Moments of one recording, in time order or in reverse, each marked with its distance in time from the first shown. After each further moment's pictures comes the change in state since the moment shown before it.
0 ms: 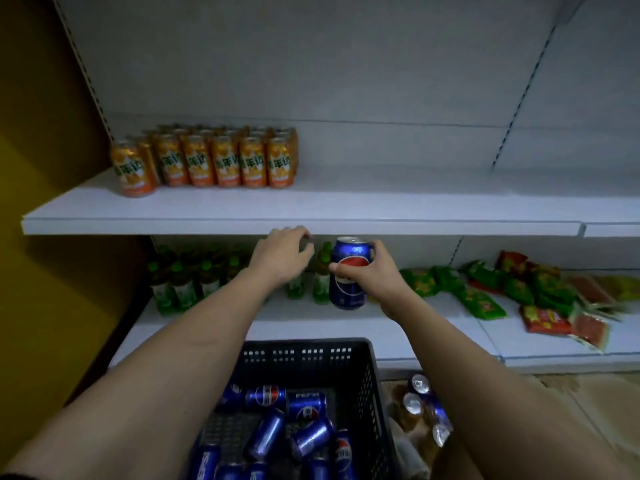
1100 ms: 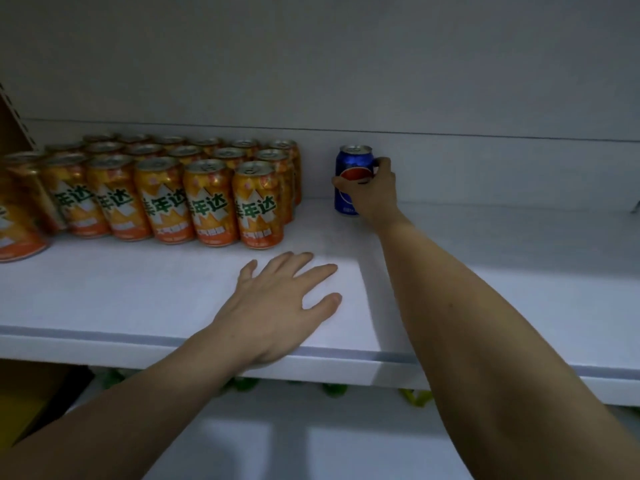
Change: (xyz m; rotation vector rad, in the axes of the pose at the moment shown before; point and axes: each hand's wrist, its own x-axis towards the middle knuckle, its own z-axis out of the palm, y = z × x) left_hand 0.179 -0.031 0.044 0.148 -0.222 0.003; right_hand 0.444 -0.033 0.024 -0.105 0.221 -0.314
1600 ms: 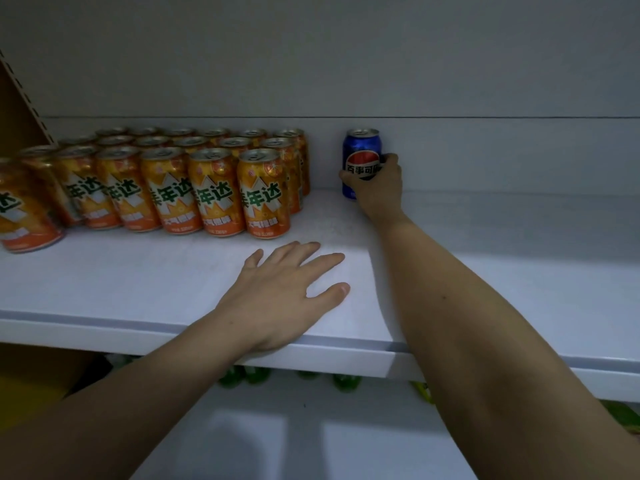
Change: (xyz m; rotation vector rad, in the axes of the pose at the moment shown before) left_hand -0.001 0.002 0.001 0.014 -0.023 -0.013; right_hand -0.001 0.014 0.010 -0.041 0.081 -0.044
